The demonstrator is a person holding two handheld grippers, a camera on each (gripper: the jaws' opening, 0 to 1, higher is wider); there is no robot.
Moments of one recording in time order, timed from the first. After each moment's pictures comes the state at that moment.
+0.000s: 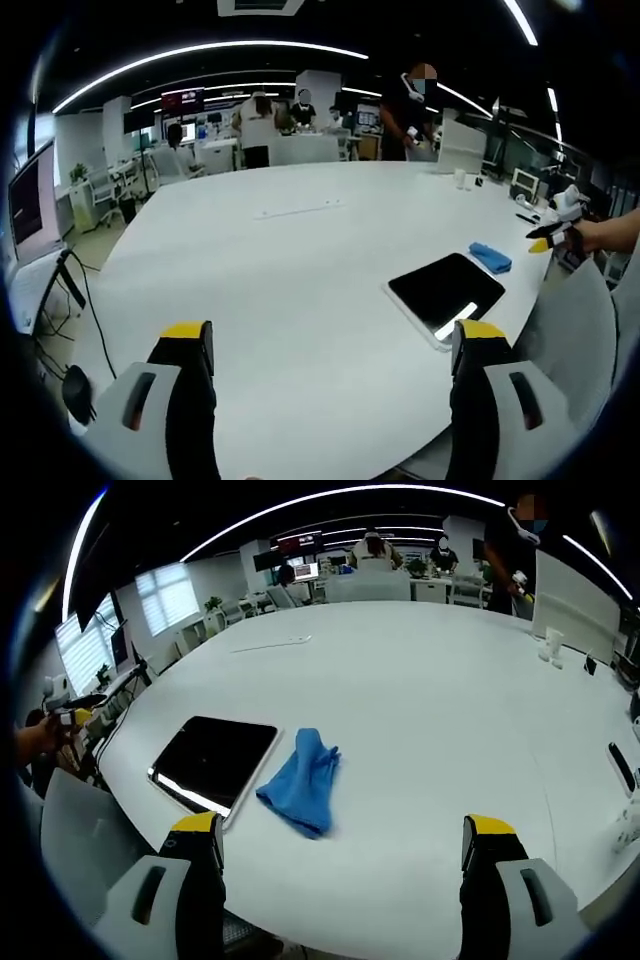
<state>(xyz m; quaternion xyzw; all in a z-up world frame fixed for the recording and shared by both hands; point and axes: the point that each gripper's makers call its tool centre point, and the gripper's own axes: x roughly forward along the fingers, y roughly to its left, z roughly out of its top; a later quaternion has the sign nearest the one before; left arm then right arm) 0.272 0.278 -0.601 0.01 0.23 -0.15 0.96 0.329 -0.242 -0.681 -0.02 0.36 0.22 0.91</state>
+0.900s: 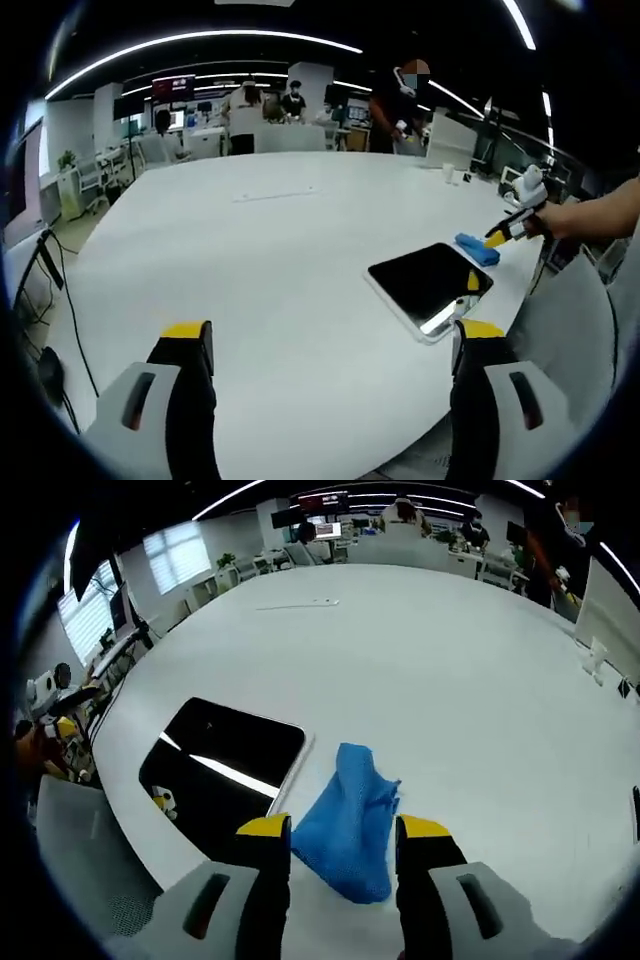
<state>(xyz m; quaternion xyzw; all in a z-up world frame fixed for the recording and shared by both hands) 0.269 0.254 -0.634 -0.02 0.26 -0.18 0.95 0.374 -0.165 -0.723 -0.07 0.45 0.24 0.86</state>
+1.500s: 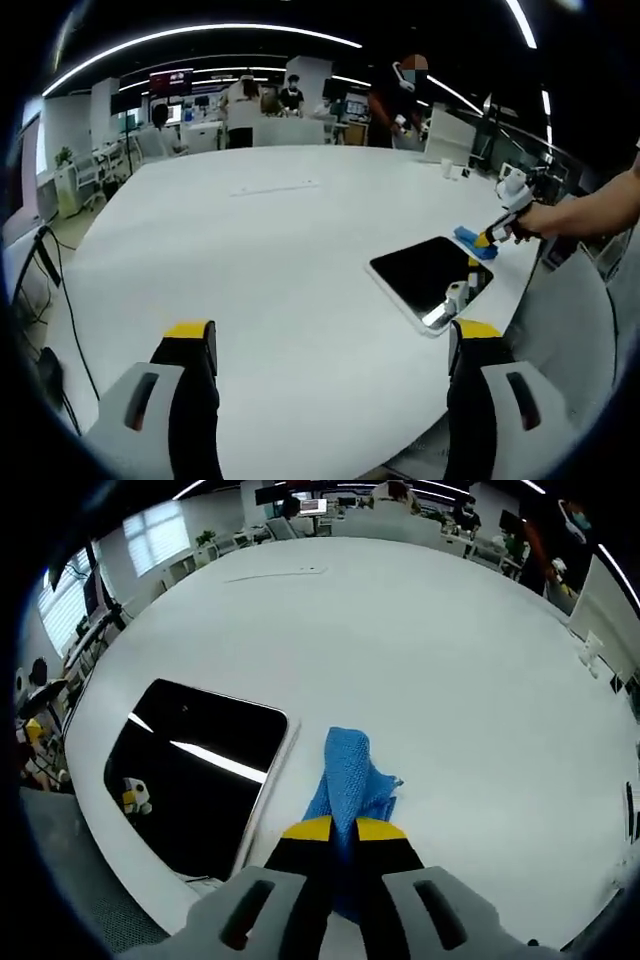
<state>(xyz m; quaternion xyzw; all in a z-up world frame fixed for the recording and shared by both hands) 0.269 0.261 -0.636 -0.02 0.26 -0.19 0.95 0.383 -0.163 -0.745 -0.09 0.49 0.18 0.85</state>
